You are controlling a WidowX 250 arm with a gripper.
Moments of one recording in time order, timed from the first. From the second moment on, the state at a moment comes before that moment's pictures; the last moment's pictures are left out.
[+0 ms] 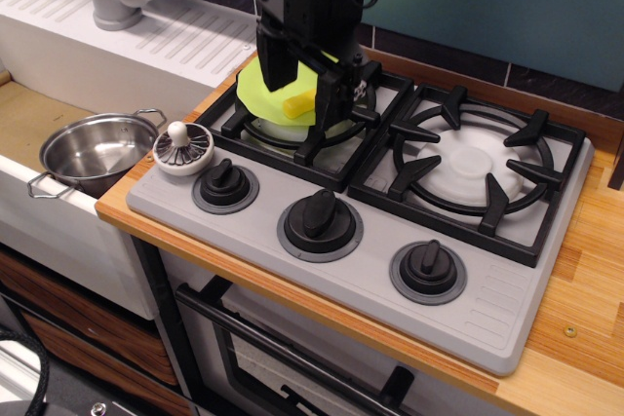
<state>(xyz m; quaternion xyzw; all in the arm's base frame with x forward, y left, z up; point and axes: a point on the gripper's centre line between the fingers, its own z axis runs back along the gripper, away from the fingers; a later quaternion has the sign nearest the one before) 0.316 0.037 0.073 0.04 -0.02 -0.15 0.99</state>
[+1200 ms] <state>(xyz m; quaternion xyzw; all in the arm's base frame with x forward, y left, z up) 0.304 0.052 0.105 0.09 -0.02 -0.16 0.98</state>
